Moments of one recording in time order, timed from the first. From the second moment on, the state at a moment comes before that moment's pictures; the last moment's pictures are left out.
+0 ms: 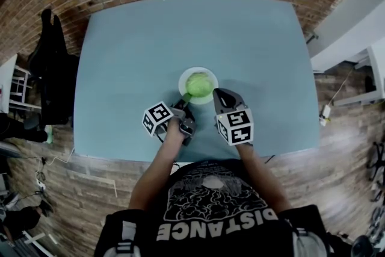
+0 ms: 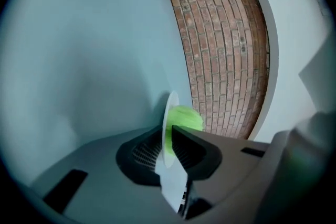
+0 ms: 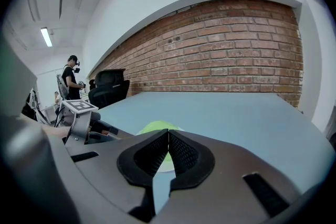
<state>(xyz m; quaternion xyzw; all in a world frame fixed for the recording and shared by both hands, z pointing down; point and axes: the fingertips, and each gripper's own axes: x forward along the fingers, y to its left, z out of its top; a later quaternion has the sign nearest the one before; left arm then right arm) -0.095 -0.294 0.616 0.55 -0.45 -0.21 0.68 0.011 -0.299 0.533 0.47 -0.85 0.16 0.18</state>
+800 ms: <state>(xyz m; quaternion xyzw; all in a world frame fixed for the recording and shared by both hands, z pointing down) -0.095 -0.285 0.632 0.57 -0.51 -0.04 0.64 0.018 -0.294 0.536 0.46 -0.85 0.16 0.18</state>
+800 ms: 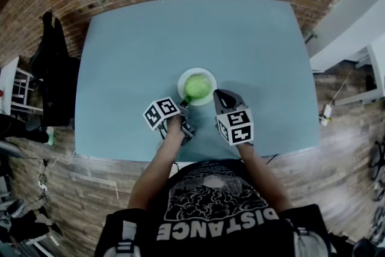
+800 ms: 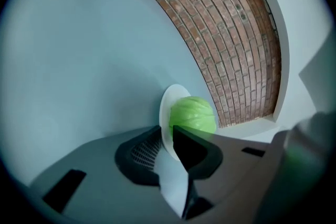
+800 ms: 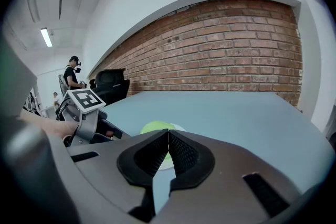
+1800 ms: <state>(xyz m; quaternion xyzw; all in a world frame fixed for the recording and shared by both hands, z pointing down) -0.098 -0.288 0.629 0.64 -0.56 0.20 0.49 0.018 -0.289 0.536 0.47 -0.85 0.16 0.18</state>
